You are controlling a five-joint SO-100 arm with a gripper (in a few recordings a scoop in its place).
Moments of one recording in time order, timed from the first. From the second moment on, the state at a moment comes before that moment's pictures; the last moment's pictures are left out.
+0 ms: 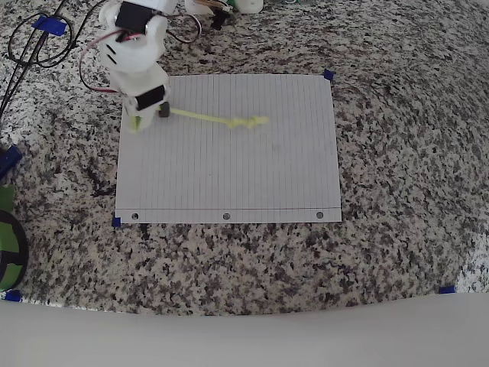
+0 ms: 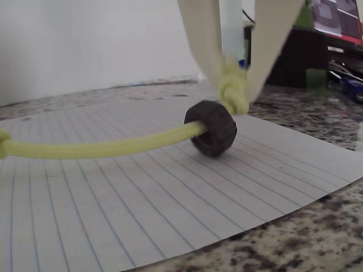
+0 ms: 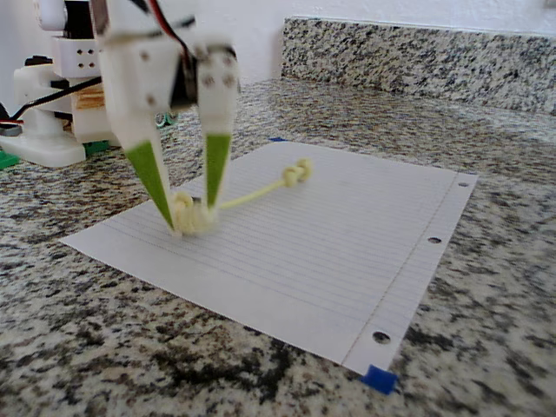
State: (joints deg) arm 24.9 99.3 122.6 44.8 -30.2
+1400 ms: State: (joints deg) arm 45.1 160.6 139.0 48.3 -68.4
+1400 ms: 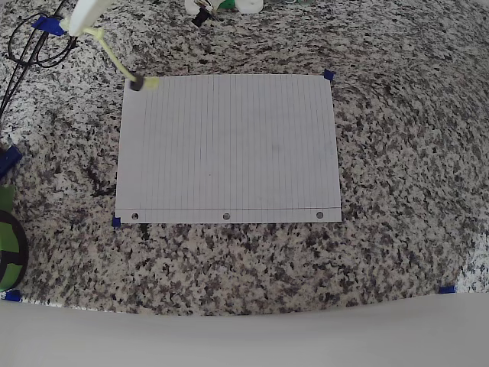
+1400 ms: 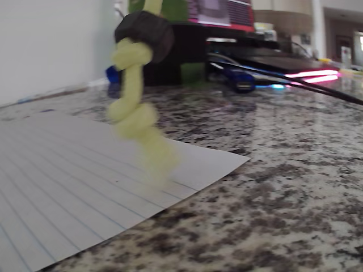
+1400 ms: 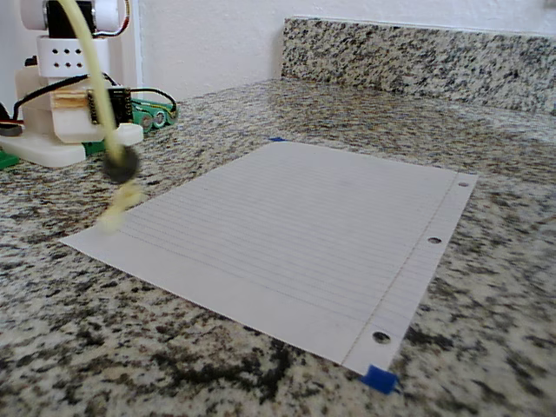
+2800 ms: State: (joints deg) arm 1.6 175.3 165.7 39.5 -18.7
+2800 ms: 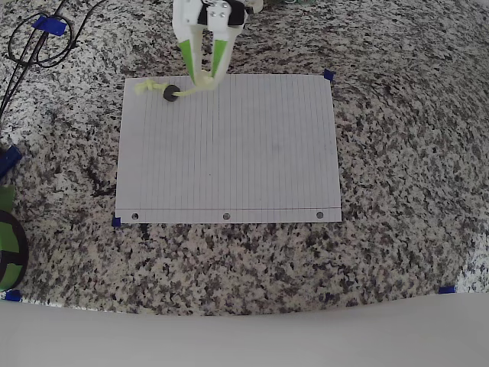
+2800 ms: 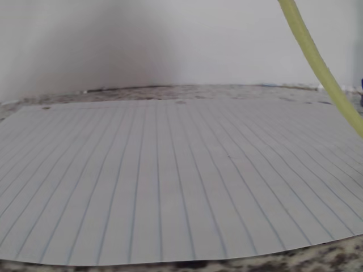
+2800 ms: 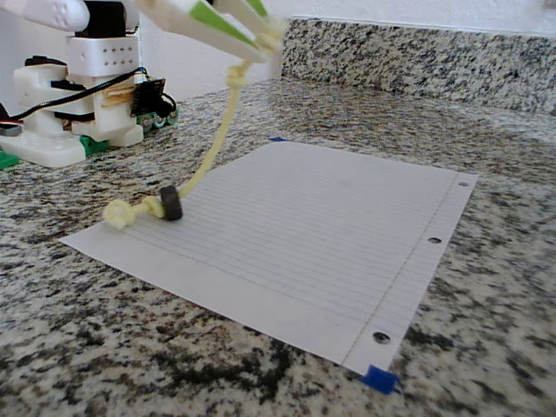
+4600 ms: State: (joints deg) arm -15.7 183.4 180.3 35.2 8.5
